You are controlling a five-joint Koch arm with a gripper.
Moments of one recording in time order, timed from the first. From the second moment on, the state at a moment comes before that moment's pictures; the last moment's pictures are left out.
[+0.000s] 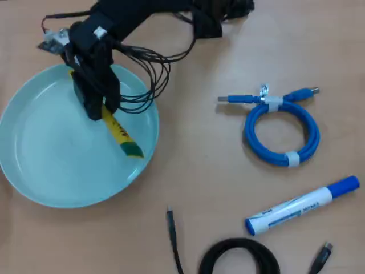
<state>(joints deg) 133.9 65.9 64.5 70.0 14.3</state>
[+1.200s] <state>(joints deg) 128.8 62.5 62.2 72.4 10.9</state>
